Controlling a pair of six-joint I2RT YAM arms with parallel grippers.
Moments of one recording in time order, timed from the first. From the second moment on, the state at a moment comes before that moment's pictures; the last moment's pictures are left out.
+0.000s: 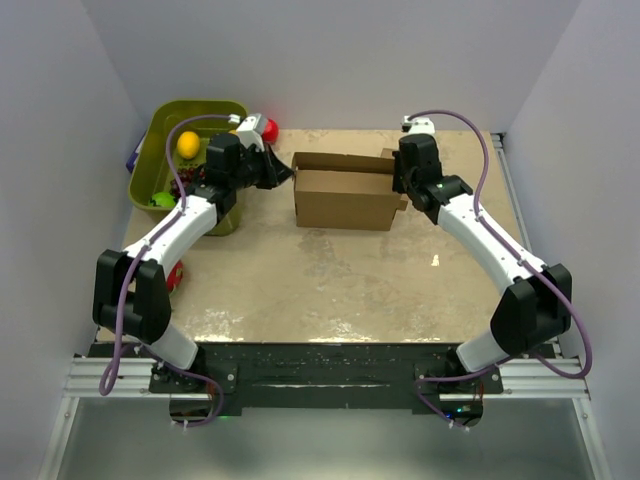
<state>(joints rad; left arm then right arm) -0.29 1.59 1.21 0.02 0.42 -0.41 0.40 1.53 1.34 -0.41 0.38 0.23</state>
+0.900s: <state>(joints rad) -0.33 1.57 1.06 0.24 0.34 -0.50 0.40 1.53 1.35 -0.40 0.38 0.22</state>
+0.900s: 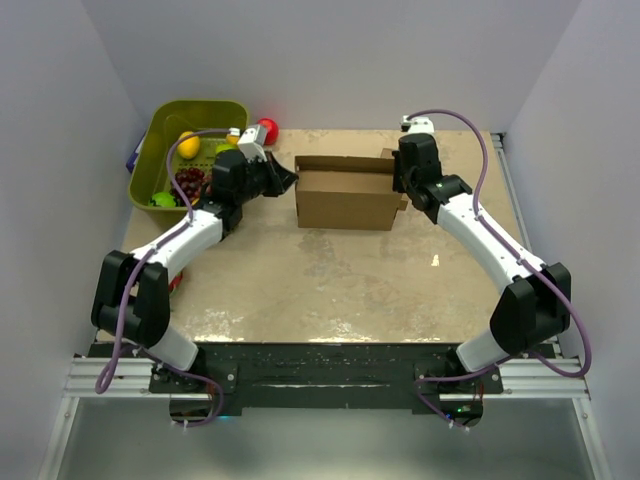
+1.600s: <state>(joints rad) -0.40 1.50 1.02 0.16 0.14 -0.38 0.41 1.53 1.35 -0.41 0.38 0.21</state>
